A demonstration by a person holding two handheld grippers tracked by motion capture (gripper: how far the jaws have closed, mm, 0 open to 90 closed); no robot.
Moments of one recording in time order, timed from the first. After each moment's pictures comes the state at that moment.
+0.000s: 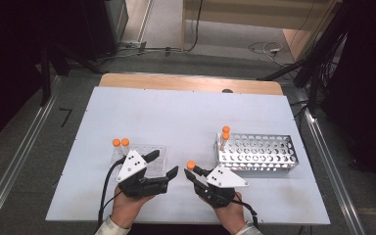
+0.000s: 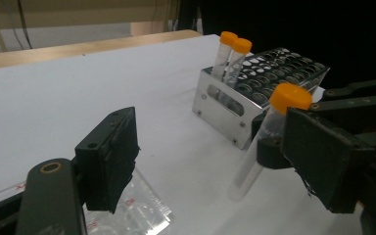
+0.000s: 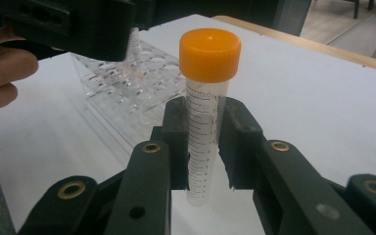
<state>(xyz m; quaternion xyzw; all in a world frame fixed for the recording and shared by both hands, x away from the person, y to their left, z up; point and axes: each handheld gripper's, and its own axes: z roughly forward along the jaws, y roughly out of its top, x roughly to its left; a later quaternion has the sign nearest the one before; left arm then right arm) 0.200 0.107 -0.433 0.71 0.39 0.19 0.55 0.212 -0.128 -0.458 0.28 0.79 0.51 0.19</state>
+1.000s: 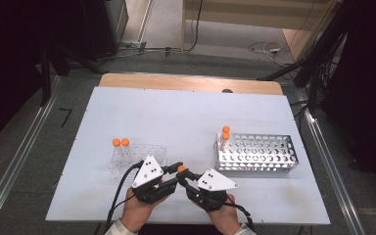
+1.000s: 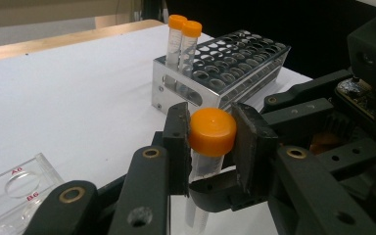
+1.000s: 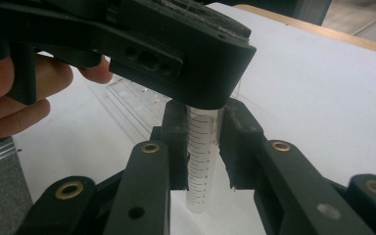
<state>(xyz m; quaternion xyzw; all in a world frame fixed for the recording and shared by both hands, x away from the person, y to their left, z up) 0.198 0.083 -0.440 0.74 0.34 0.16 0.55 0.207 -0.113 -0.465 0.26 0.80 0.51 0.17</state>
